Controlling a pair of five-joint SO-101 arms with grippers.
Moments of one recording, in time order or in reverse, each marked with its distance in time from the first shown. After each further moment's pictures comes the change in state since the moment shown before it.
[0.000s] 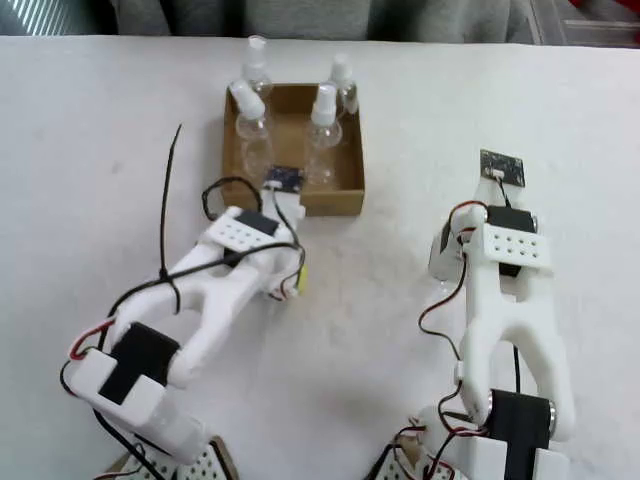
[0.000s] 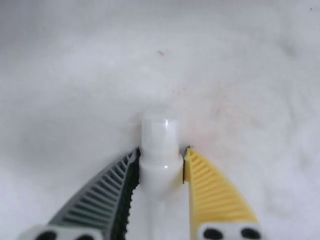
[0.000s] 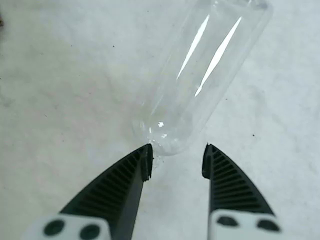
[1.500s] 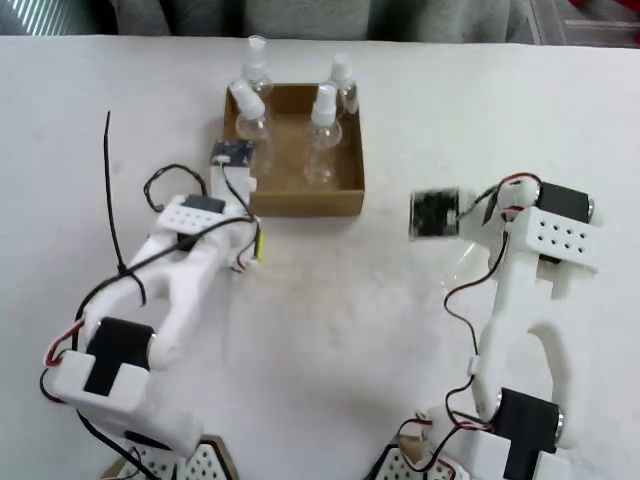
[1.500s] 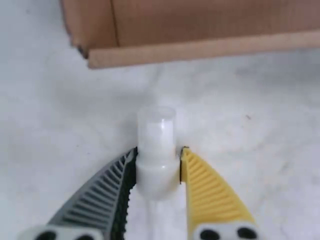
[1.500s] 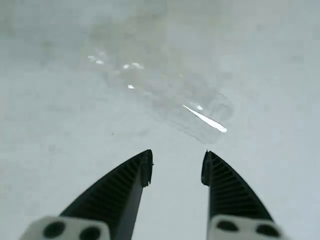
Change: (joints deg) left arm -14.1 0.0 -0.5 -6.9 -6.3; right arm 7.7 0.0 -15.1 9.9 110.9
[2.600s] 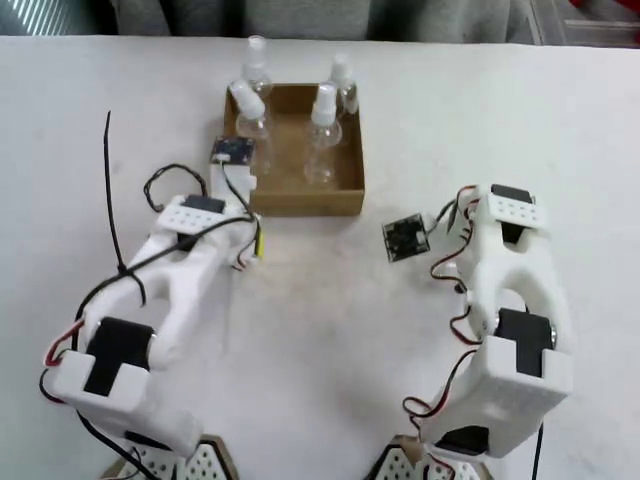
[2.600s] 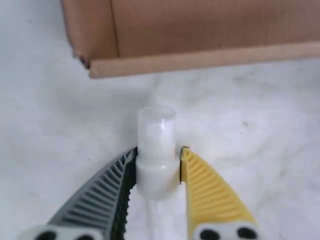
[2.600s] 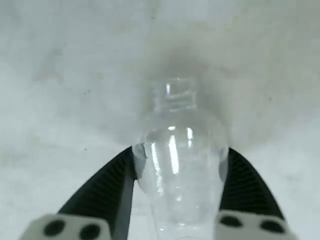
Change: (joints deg) left arm 0.0 0.0 0.0 -1.4 0.0; right arm -4.4 25.1 1.1 -14.9 2.6
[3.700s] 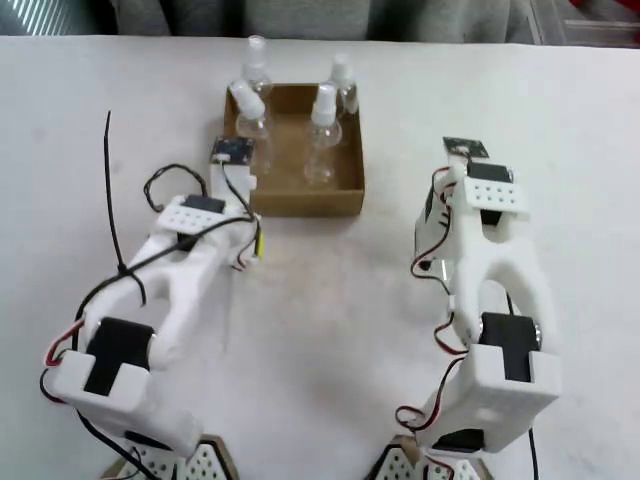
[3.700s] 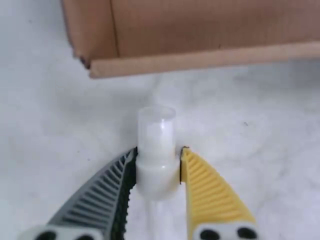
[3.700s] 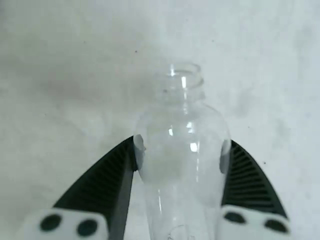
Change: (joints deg) left arm 0.0 0.0 0.0 0.0 0.0; right arm -6.9 -2.2 -5.8 11.3 -108.8
